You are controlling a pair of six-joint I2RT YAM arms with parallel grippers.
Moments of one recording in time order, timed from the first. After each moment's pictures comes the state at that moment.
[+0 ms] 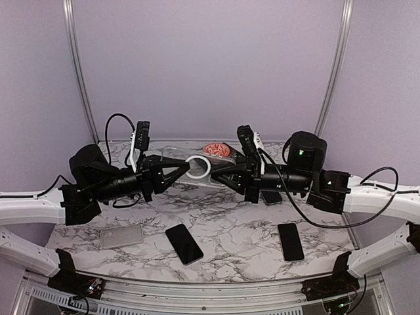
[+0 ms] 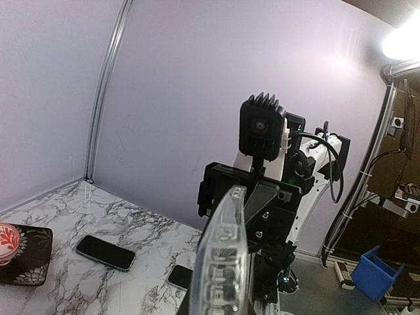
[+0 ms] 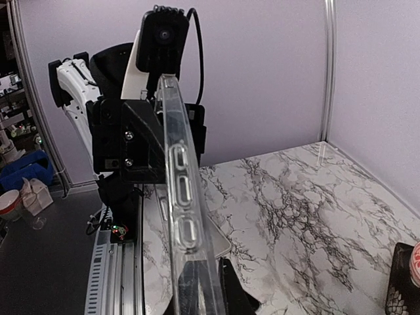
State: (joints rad) left arm -0.97 1.15 0.72 0.61 0.35 -0.36; right arm 0.98 1.21 0.92 0.23 -0.41 0.06
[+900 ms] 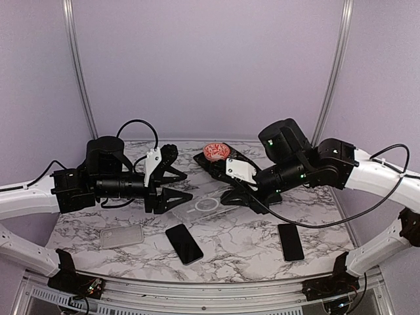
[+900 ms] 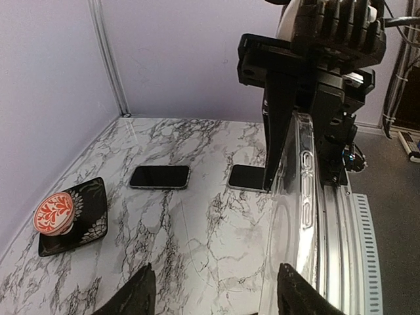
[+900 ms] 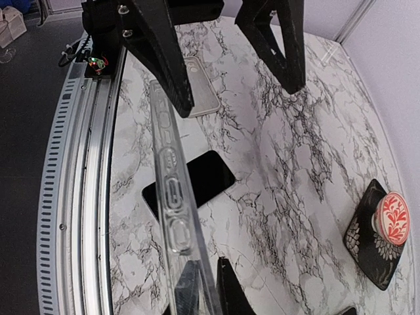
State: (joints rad) left arm -0.99 1.15 0.90 -0.04 0.28 0.17; right arm 1.06 1.33 1.31 -0.69 -0.24 -0.40
